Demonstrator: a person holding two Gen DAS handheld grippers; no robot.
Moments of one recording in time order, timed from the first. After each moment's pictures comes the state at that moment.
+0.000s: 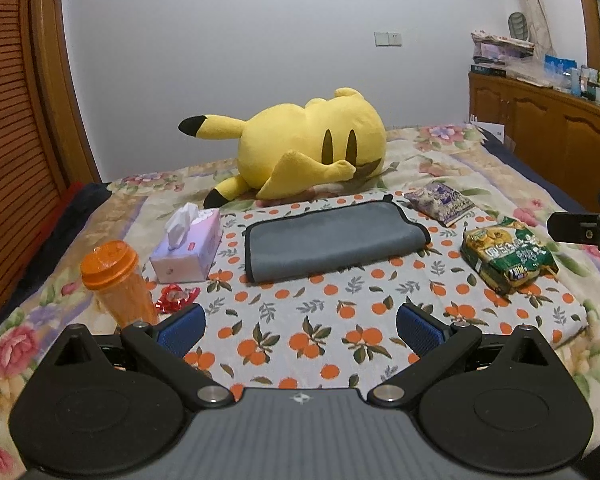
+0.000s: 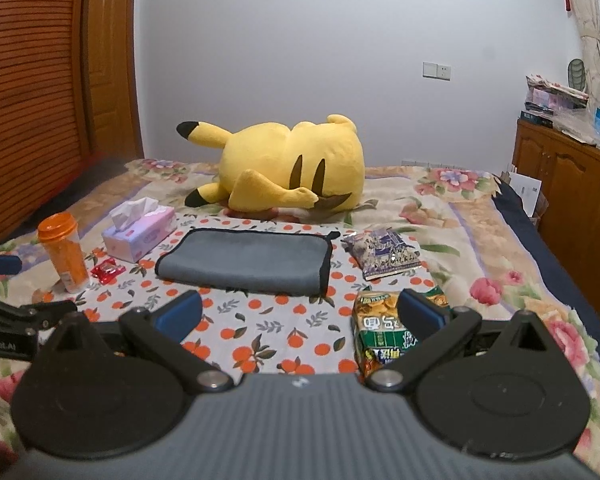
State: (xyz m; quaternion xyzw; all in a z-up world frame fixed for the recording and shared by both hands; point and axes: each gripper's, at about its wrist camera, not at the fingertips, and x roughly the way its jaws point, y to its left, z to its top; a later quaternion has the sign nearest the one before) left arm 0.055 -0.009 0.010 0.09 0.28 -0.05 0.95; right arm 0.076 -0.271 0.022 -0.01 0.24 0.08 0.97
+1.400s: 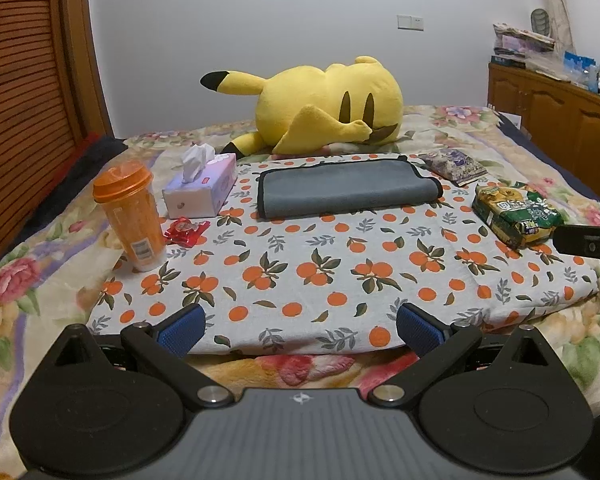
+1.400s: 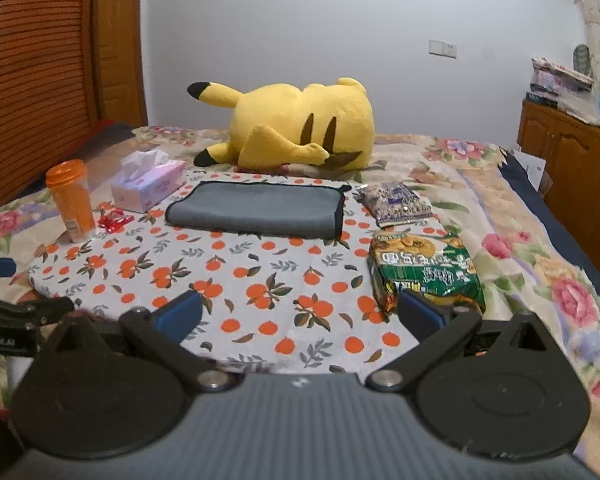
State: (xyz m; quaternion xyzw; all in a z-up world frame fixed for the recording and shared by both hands) left arm 0.019 0.008 -0.043 0.06 0.30 -0.03 0.95; right arm 0.049 -0.256 -0.025 -0.01 0.27 0.08 0.96
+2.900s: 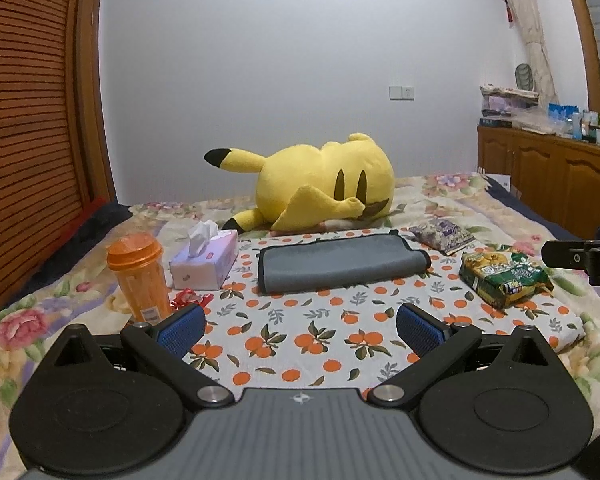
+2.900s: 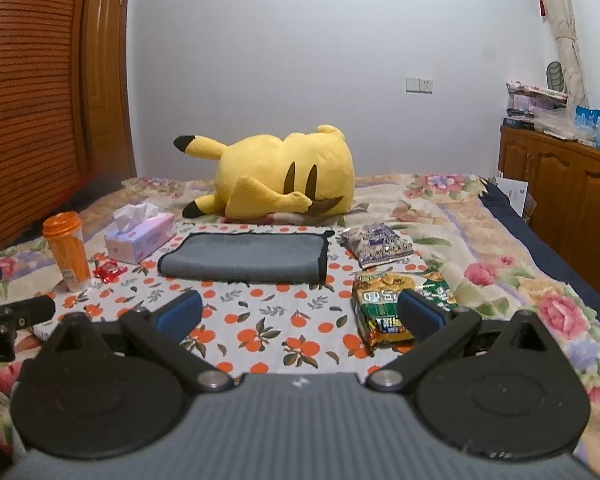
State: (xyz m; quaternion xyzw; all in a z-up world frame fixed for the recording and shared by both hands) left arm -0.007 0.008 -0.020 0.06 0.18 -0.04 0.98; right arm 0.031 -0.268 -0.014 0.01 0.19 0.06 0.98
